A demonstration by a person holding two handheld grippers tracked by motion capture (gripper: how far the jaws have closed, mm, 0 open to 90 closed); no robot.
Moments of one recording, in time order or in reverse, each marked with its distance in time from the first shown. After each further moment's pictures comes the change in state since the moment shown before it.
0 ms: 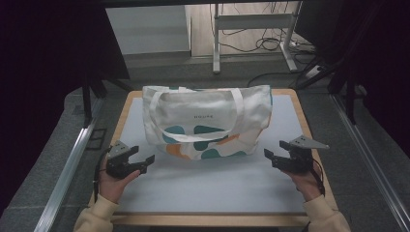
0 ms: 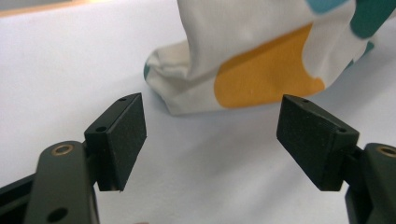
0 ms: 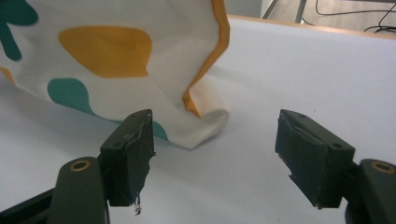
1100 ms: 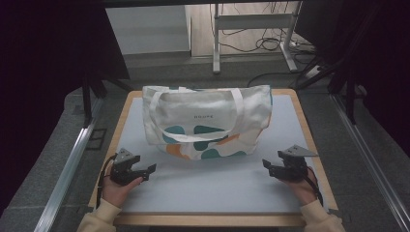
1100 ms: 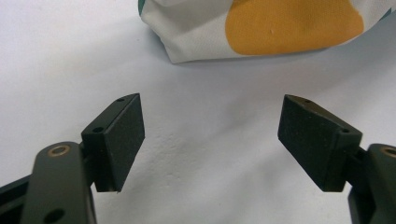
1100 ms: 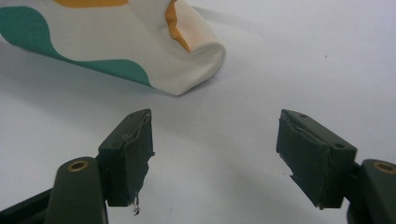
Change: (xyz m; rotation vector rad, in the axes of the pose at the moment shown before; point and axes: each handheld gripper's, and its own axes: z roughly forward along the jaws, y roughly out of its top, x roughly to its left) left arm 0.002 -0.033 0.019 0.107 0.010 -0.021; right arm -0.002 -0.039 0.020 0.109 -0.038 -0.031
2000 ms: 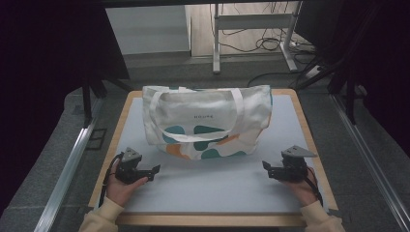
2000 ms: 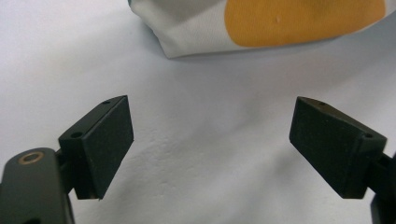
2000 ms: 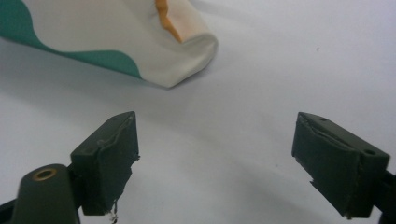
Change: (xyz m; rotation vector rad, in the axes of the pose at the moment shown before) left arm -0.004 0.003 0.012 0.040 0.017 0.019; right arm -0.001 -0.001 0.001 0.021 -0.037 0.000
